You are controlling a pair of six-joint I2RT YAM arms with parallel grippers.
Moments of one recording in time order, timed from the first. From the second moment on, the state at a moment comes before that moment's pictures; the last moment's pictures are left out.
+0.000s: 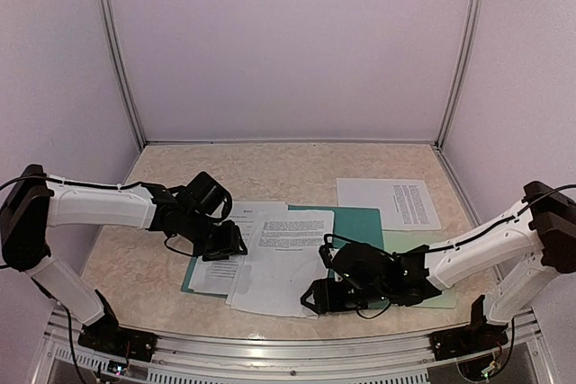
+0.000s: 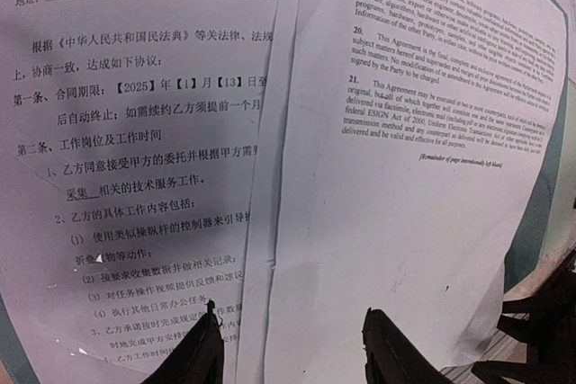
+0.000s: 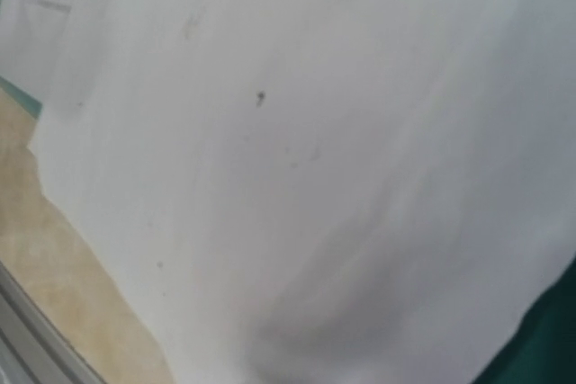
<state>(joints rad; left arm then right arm) -0.77 1.55 0.89 -0.41 0.14 -0.82 1.27 1.54 0.65 0.09 0.05 1.02</state>
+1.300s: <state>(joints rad) -0.77 1.55 0.89 -0.42 0.14 -0.81 1.29 1.50 0.78 -0.23 0.22 0.99</state>
